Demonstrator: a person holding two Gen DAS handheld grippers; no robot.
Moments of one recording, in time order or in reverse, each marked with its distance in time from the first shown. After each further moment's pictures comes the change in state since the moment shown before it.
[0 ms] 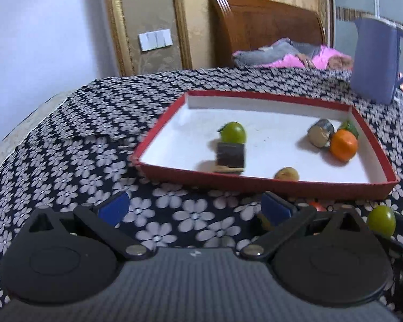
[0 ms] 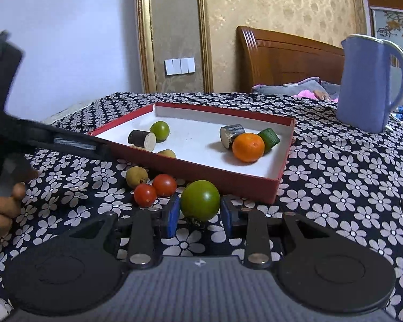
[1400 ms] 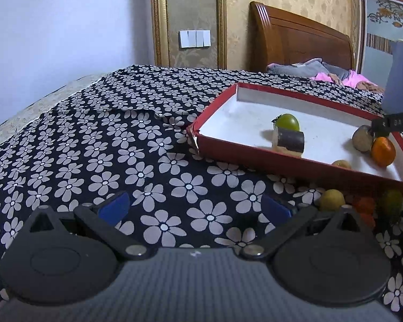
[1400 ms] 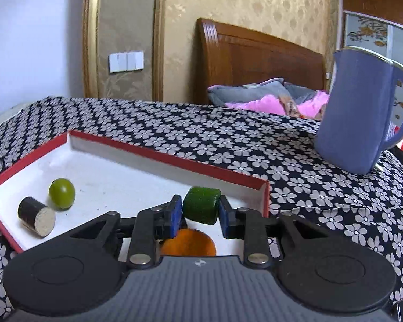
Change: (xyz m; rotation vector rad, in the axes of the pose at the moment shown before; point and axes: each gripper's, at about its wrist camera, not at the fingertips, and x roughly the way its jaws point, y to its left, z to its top) left arm 0.005 0.054 -0.040 -0.166 -0.053 0.073; right arm 0.127 -0.040 0.097 -0.011 0.040 -0.239
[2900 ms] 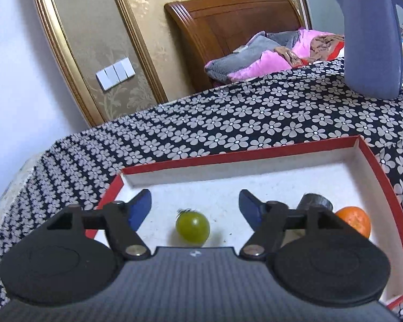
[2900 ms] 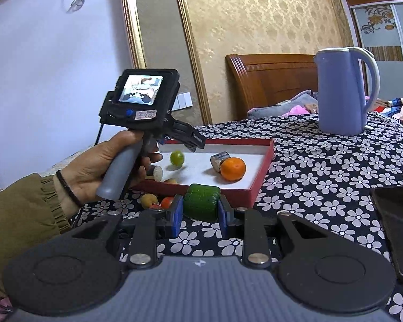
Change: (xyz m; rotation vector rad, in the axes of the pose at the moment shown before) left arm 0.078 -0.166 0.107 0.385 -0.019 -0.055; right arm -0.197 -0.030 -0.112 0.145 -0.167 0.286
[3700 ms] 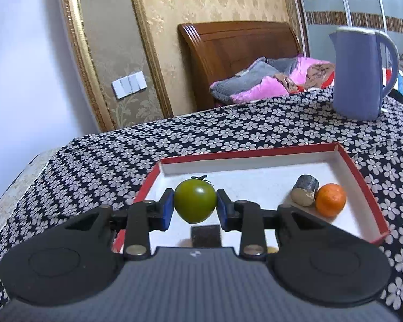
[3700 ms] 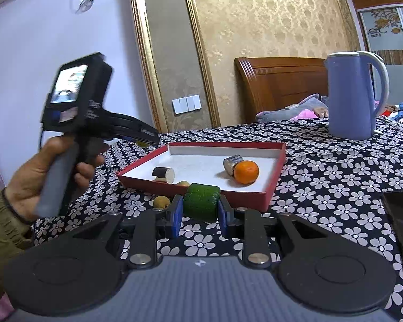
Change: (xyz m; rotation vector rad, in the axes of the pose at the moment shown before) left arm -0.077 0.053 -0.034 -0.077 -0.084 -0.052; right arm 0.001 0.009 -0.001 -0.014 -0.016 0.033
